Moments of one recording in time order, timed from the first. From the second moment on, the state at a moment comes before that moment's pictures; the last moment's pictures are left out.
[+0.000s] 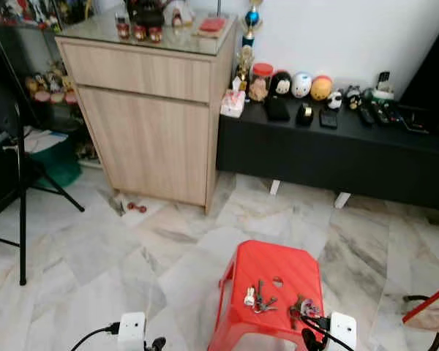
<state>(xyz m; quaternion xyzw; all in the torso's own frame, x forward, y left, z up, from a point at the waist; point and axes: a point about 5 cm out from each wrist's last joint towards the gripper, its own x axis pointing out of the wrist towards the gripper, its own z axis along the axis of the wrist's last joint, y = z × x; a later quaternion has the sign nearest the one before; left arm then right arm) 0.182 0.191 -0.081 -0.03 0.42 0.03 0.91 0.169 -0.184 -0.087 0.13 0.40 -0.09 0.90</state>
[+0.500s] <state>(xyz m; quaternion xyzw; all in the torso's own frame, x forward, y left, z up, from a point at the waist) 0.180 0.197 -0.081 -0.03 0.42 0.03 0.91 0.169 -0.175 -0.089 0.15 0.41 -0.09 0.90</state>
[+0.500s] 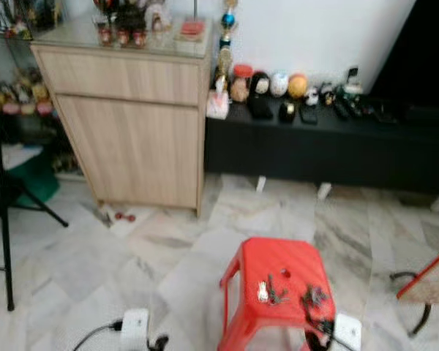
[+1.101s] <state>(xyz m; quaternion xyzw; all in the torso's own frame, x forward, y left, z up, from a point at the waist) 0.180 0.192 -0.082 -0.04 0.42 0.03 0.91 0.169 -0.185 -0.088 0.10 0.42 -0.08 0.90</state>
